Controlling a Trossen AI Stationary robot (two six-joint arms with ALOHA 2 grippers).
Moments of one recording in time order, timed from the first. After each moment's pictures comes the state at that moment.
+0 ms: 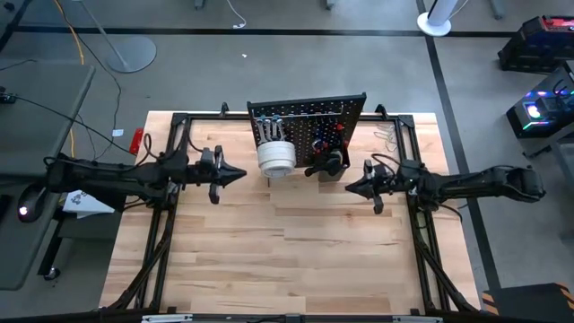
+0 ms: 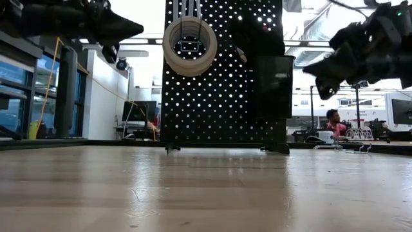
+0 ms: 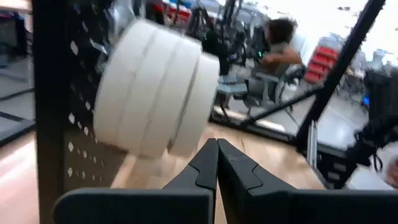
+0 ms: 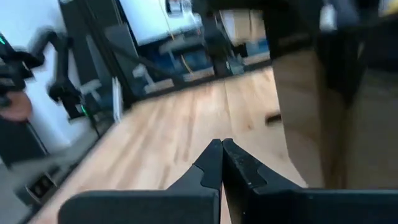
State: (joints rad) left arm 0.10 0.72 0.31 0.40 0.03 -0.26; right arm -0.18 0.73 0.01 0.65 -0.29 0.26
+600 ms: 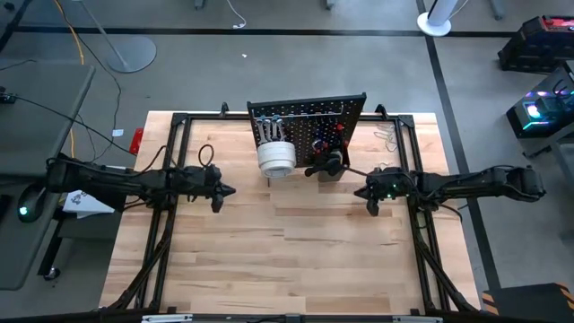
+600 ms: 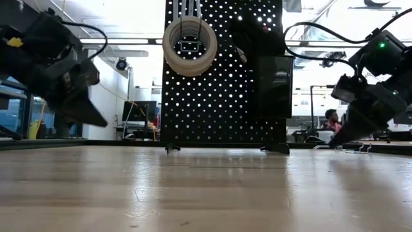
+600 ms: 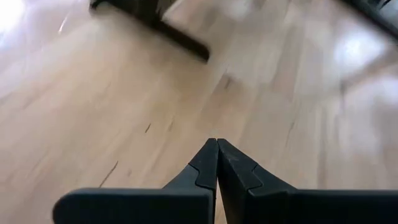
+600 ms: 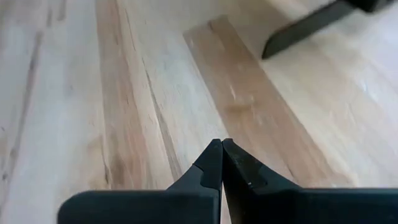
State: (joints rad) left arm 0.10 0.72 0.08 0.05 -0.05 -0.49; right arm -0.19 0.73 0.01 0.05 -0.05 0.27
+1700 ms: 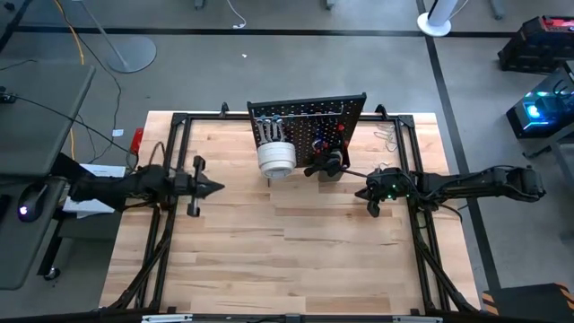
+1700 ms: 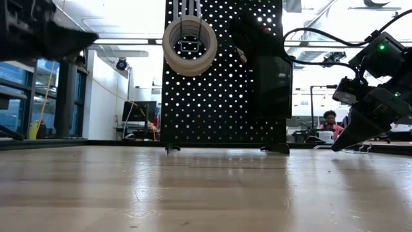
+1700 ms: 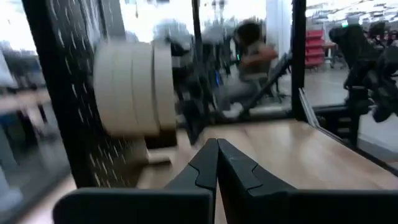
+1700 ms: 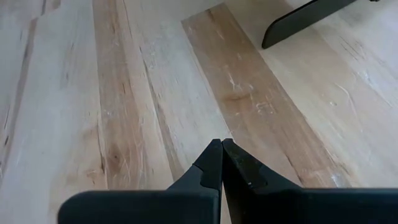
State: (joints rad) left arm -0.04 0.00 0.01 0.12 -0.03 0.14; right arm -0.19 0.73 0.01 0.02 -0.06 0.26
